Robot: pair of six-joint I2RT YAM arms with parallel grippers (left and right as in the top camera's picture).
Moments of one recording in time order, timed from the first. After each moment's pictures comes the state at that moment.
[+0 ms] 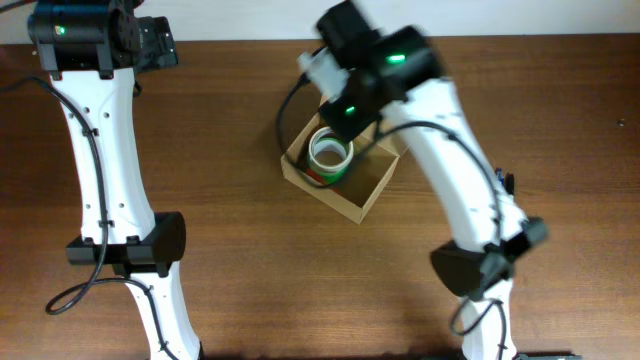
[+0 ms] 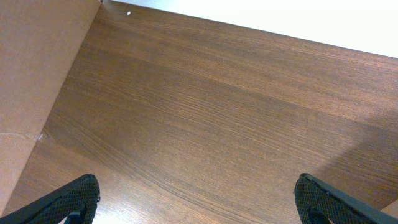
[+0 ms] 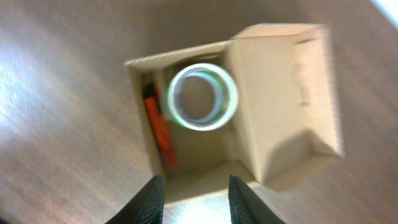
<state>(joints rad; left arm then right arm) -0.01 2.22 2.92 -1.68 -0.37 -0.20 0.50 2.13 2.57 -1.62 -0.02 -0.21</state>
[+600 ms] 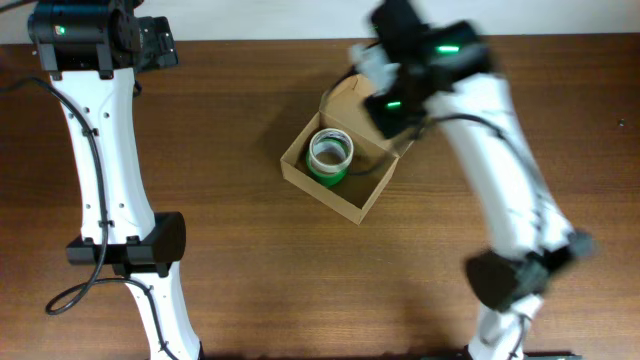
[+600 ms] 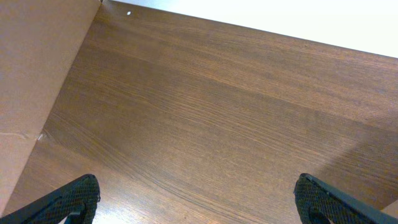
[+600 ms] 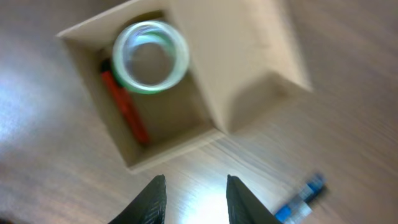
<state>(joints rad) -0.01 2.22 2.92 -1.68 -0.37 -0.20 0.38 1.99 2.36 -1.61 0.00 -0.15</state>
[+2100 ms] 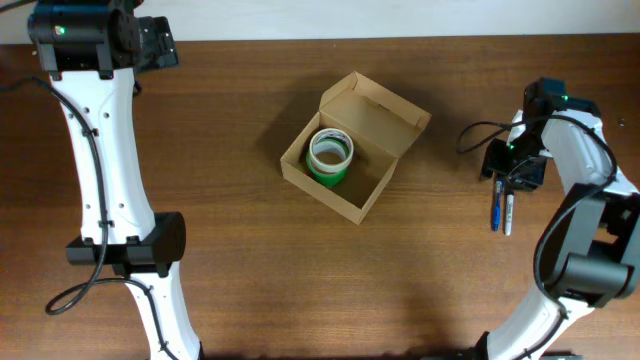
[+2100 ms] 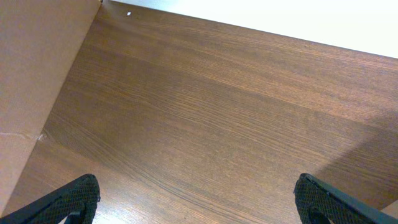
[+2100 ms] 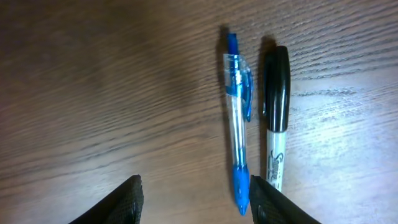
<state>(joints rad) -0.01 2.22 2.92 -1.68 -0.37 -0.20 -0.25 2.00 1.52 -1.11 -0.06 0.13</state>
